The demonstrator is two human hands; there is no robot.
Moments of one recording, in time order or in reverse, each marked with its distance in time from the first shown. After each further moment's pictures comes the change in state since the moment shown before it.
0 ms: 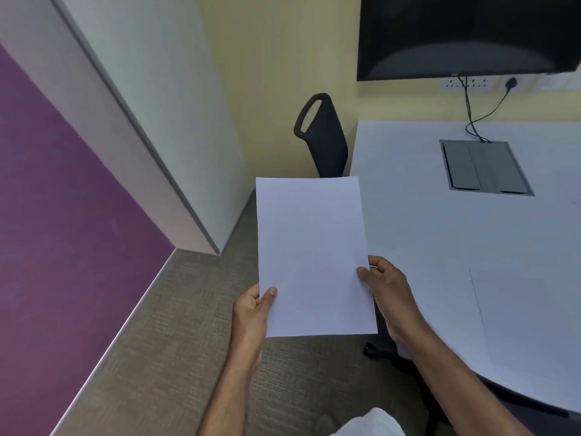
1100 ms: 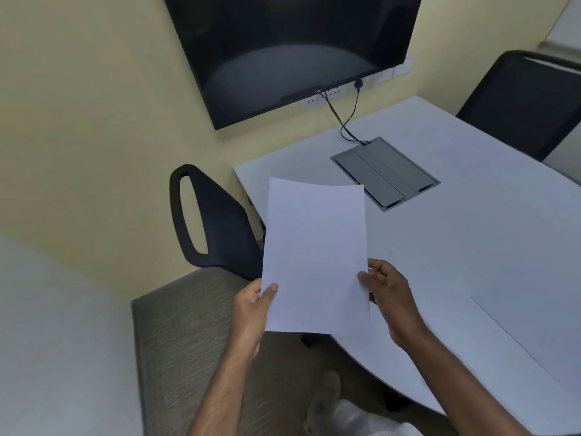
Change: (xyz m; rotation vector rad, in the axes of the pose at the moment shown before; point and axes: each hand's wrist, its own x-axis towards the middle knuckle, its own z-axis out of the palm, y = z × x) left_hand 0.559 0.105 0.210 0.369 -0.710 -0.066; right_hand 0.410 -0.071 0.023 0.105 0.764 0.023
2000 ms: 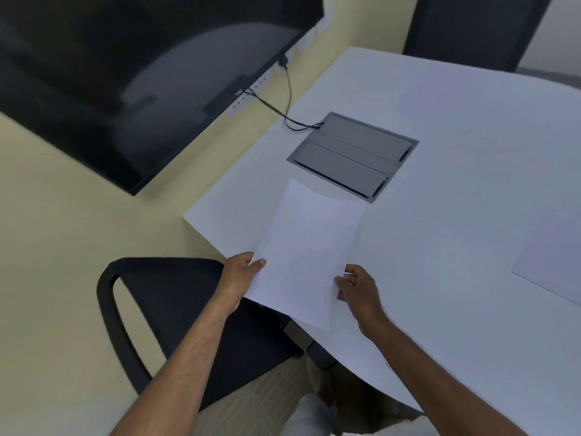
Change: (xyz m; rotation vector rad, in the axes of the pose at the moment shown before) left_hand 0.331 0.066 0.061 0.578 -0.351 -0.048; right_hand 0.210 0.062 0.078 0.221 0.288 0.245
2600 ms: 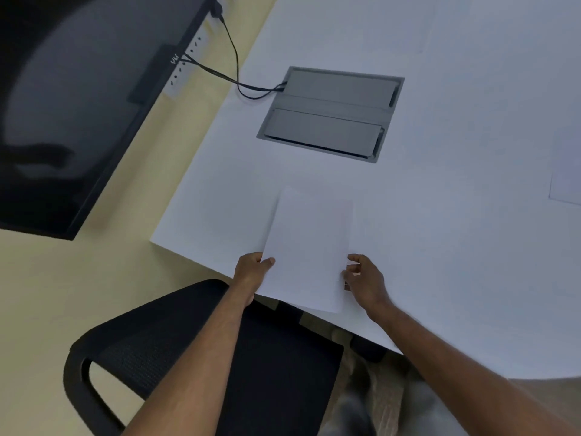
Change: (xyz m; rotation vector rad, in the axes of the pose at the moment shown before) left_hand 0.166 -0.070 -0.015 0.215 -0.241 -0.133; right_hand 0.076 0.076 0.093 -0.056 0.217 0.144
